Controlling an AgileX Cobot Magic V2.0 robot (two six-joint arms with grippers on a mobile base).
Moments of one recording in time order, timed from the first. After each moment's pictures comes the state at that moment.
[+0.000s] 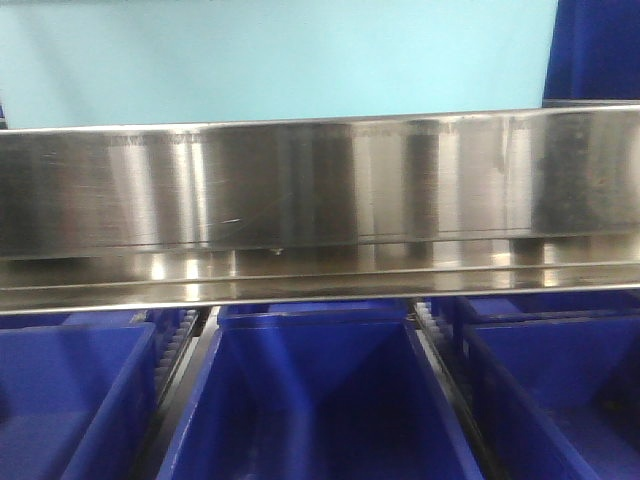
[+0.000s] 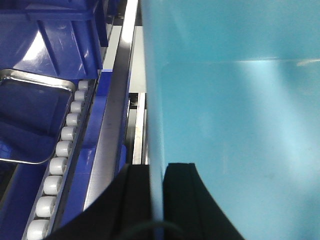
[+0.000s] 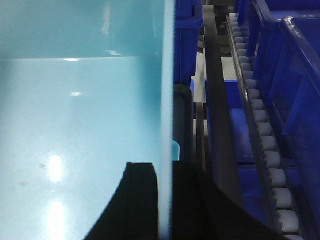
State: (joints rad) left arm -0.69 1.49 -1.90 0.59 1.19 -0.61; right arm 0.58 1.49 -1.84 -0.32 1.02 0.44
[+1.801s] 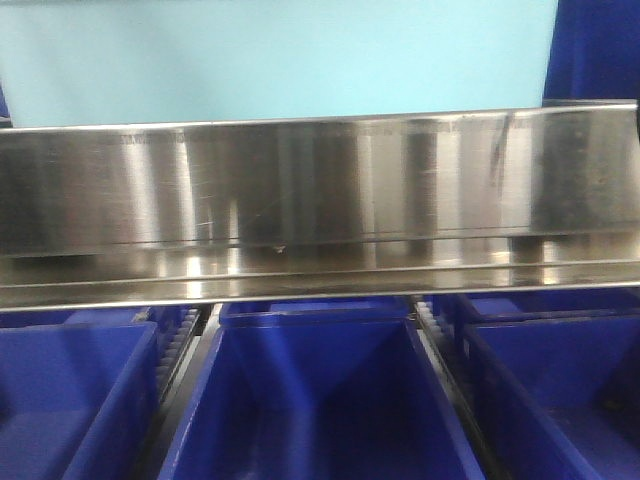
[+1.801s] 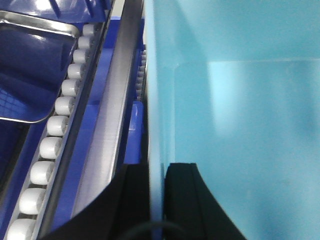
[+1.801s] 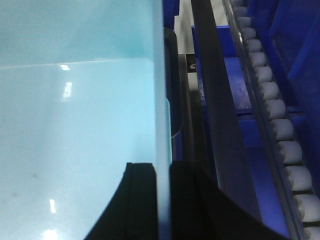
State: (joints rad) left arm -0.63 1.61 -1.79 0.56 1.15 -0.65; right arm 0.57 1.61 -1.76 -0.35 1.03 0.56
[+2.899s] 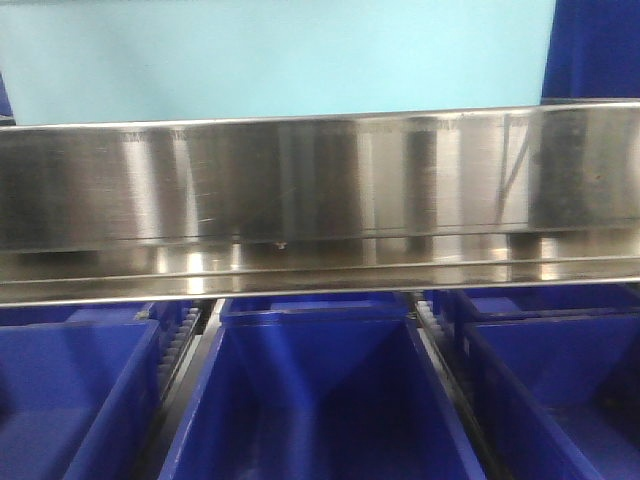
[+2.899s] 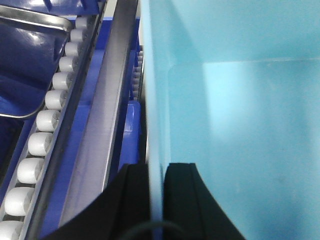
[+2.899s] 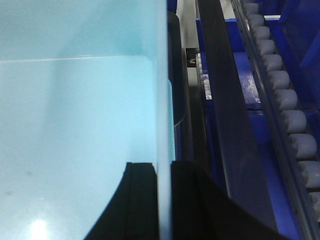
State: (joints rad) left arm -0.63 1.56 -1.59 0.59 0.99 -0.71; right arm 0.57 1.61 -1.62 -0.38 0.91 0.60
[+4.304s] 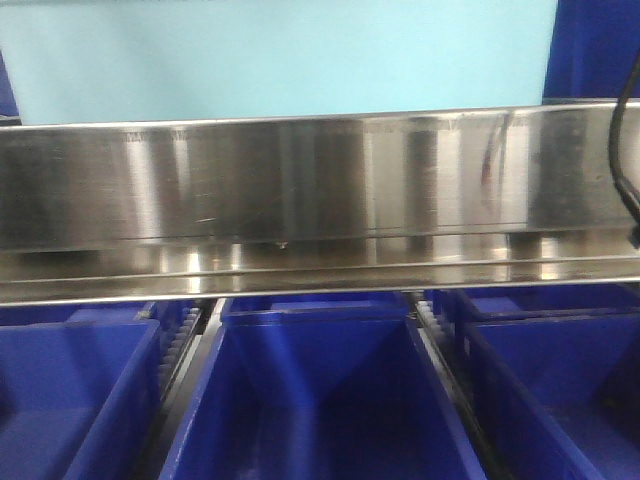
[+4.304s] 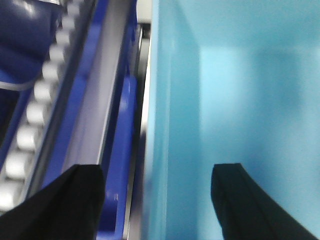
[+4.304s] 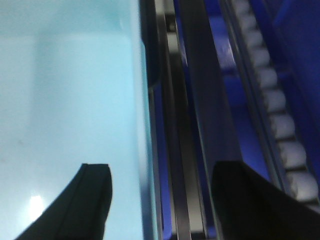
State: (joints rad) left arm -0.63 1.57 -1.70 0.48 1.19 -0.67; right arm 0.57 1.61 -1.70 -0.34 1.15 0.58
